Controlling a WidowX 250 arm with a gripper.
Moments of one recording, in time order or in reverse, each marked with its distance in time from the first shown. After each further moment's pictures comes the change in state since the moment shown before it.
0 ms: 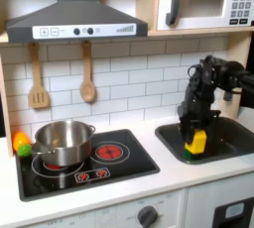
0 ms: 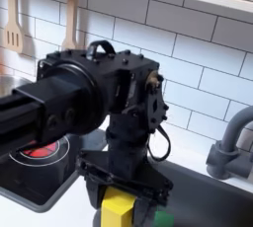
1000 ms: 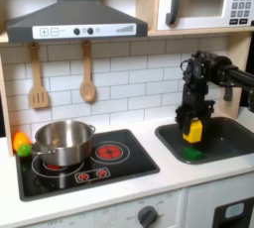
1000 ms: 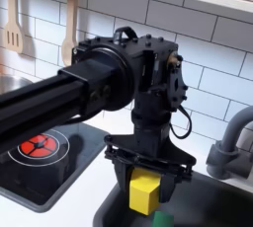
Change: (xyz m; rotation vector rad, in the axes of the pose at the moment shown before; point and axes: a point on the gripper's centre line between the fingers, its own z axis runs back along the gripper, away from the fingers) arm 0.037 -0.017 -0.004 -0.064 0.001 0.024
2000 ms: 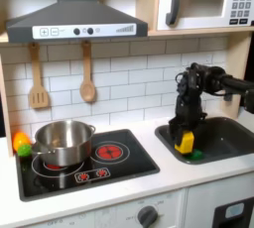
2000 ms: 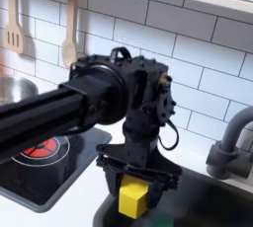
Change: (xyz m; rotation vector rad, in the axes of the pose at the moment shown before) arm 0.003 0.017 -0.029 0.052 -0.018 0.020
